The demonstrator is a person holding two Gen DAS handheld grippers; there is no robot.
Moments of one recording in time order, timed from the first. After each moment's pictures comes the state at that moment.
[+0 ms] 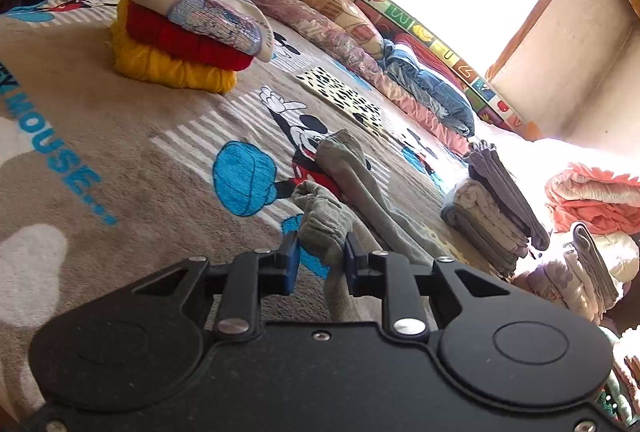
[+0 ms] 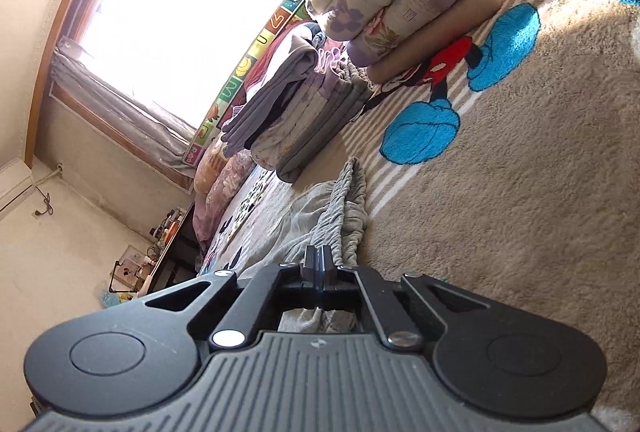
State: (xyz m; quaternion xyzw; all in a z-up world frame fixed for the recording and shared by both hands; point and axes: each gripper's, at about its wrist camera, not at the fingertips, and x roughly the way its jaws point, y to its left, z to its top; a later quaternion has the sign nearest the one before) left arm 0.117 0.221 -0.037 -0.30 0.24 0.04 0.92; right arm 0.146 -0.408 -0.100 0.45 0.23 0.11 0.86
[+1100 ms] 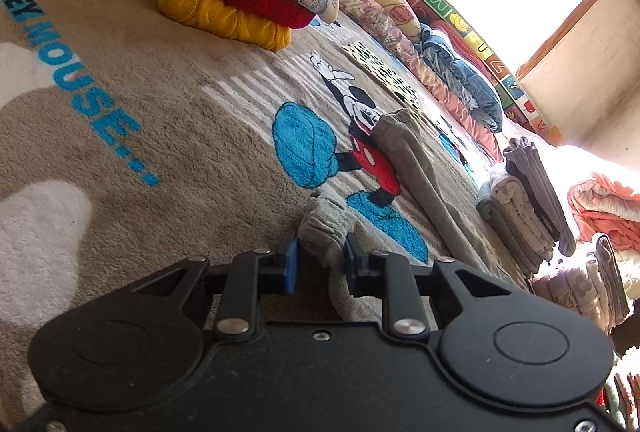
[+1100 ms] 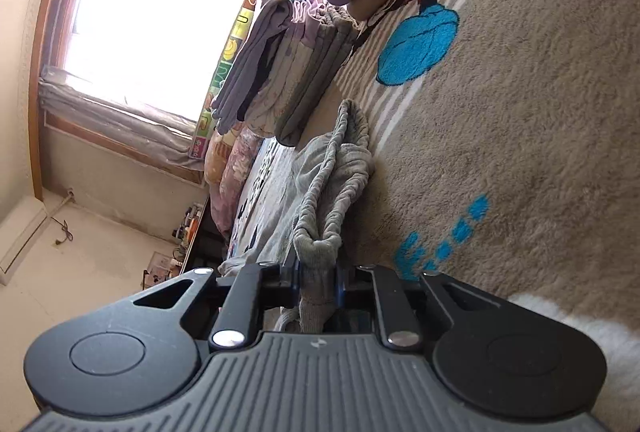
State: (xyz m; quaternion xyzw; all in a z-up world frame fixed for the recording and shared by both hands) left arm 0.123 0.252 -0.077 -0.34 0.28 0.04 0.90; right arm 0.166 -0.386 -0.133 0.55 0.25 0.14 0.79
